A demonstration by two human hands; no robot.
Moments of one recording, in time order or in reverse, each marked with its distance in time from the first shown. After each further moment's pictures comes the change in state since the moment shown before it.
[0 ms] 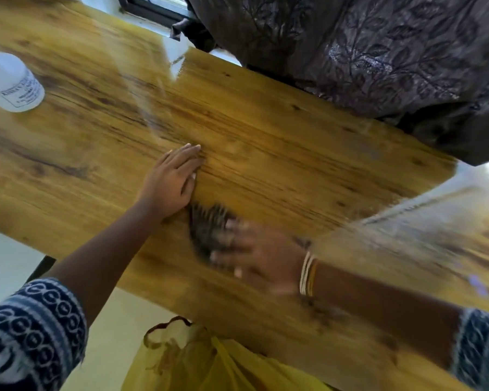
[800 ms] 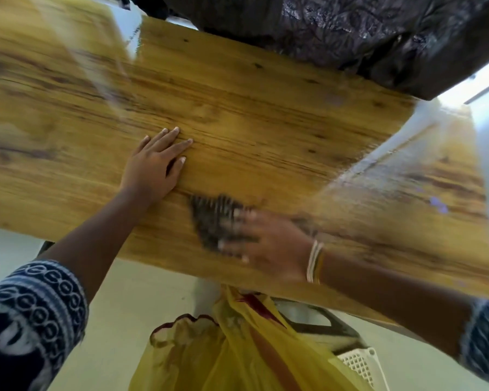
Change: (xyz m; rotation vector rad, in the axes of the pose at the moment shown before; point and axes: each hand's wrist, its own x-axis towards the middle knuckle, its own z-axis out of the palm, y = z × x) left_hand -0.025 0.028 0.002 0.010 -0.102 -0.005; right_hand -0.064 -0.060 0.015 -0.039 -0.020 0.184
